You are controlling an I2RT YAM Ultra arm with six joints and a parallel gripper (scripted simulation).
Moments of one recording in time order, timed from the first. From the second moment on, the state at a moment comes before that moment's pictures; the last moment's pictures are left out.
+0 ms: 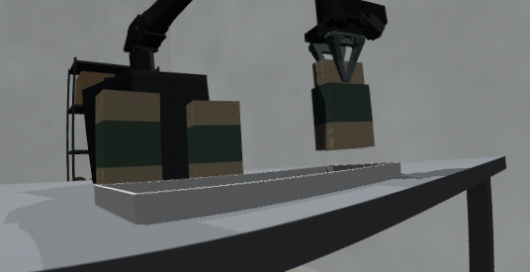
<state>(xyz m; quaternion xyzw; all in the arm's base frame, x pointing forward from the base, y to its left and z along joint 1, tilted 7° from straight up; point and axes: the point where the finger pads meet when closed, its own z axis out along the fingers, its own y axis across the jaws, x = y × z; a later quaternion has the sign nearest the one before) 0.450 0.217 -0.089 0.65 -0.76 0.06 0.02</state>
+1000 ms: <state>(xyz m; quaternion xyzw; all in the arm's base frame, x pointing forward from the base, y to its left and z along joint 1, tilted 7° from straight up) 0.448 0.216 -0.093 0.65 -0.76 0.06 0.03</state>
